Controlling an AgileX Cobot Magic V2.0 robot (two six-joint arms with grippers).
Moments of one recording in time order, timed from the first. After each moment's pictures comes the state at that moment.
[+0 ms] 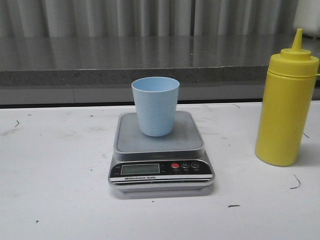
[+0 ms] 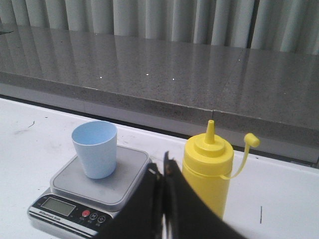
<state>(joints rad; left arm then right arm) -0.11 -0.01 -0.54 -0.04 0.63 -0.04 0.31 0.24 -0.33 0.32 0.24 -0.27</state>
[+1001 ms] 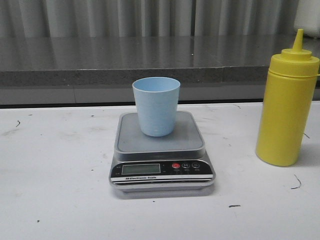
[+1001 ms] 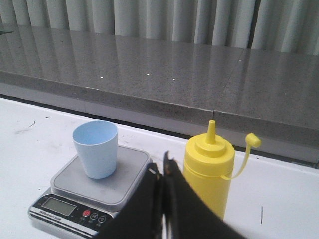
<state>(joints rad) -0.03 -0.01 -0.07 -0.04 0.23 -0.04 0.31 0.24 -0.33 0.32 0.24 -0.27</state>
